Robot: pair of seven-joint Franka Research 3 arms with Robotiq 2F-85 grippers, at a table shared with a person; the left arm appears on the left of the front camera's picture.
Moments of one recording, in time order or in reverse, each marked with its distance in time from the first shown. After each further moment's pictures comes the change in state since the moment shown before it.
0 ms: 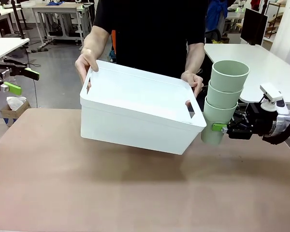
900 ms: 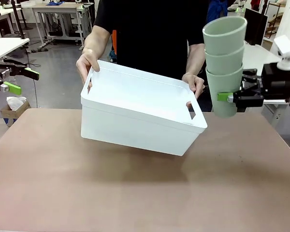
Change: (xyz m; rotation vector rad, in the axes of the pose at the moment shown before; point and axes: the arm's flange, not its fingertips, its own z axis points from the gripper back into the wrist) left arm 0.000 0.000 0.000 0.000 0.000 -0.001; right arm 0.152 0.030 -0.023 -0.207 0.275 0.103
